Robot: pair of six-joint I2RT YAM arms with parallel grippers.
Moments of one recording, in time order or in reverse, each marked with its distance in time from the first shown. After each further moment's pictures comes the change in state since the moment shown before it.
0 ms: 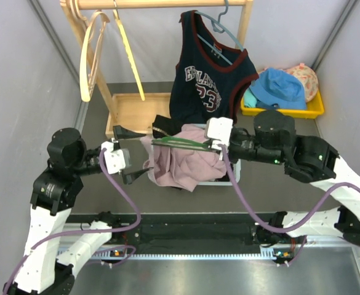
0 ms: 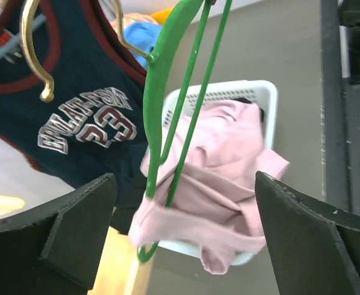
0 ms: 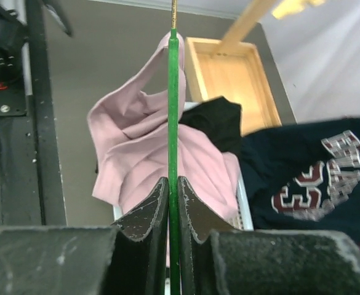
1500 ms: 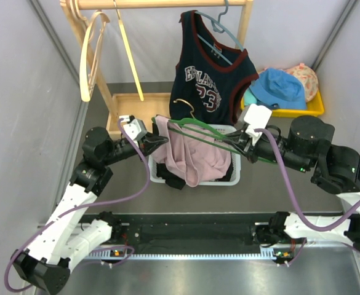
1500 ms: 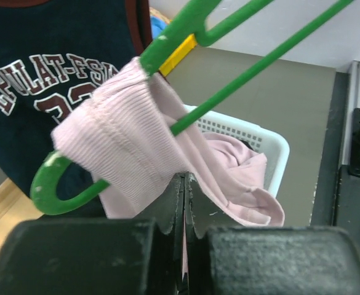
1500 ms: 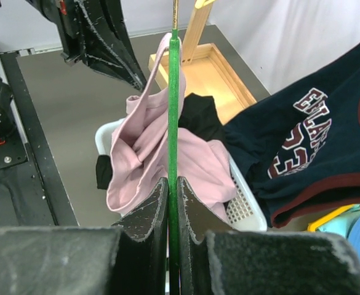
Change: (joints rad) left arm -0.089 0.058 -0.425 0.752 -0.179 -0.618; right arm -0.039 -0.155 -0.036 0.027 0.148 0.209
